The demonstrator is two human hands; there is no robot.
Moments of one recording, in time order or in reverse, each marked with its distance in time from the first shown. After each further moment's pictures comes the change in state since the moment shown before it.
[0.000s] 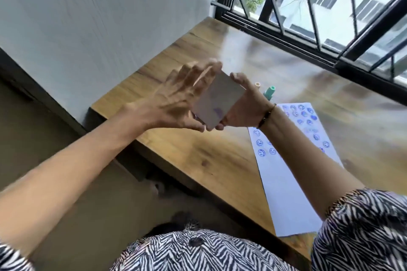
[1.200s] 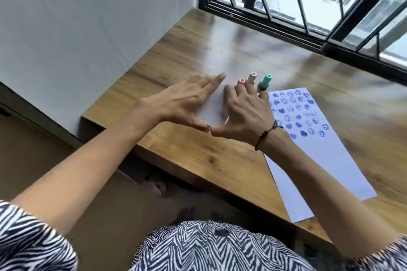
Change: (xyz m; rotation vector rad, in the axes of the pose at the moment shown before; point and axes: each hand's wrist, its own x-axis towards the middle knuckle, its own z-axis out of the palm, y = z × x) left_hand 0.019 -0.016 0.032 -0.255 -0.200 0.096; right_hand -0.004 0.023 0.070 -1.731 1.142 0.364
